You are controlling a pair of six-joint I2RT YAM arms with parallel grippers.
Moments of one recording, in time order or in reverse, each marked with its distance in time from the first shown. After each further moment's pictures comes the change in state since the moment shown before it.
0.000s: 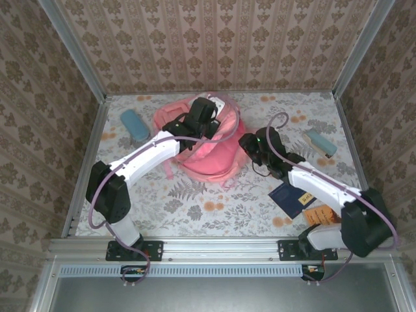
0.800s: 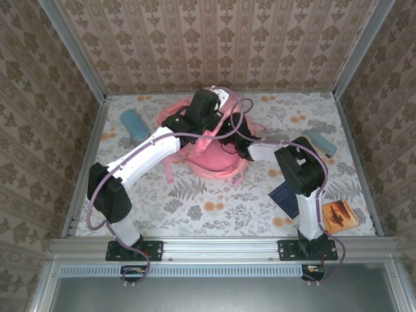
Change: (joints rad) left arm -0.028 0.012 0.157 -0.053 -0.072 0.080; right arm 0.008 0.735 0.386 0.578 -0.217 0.113
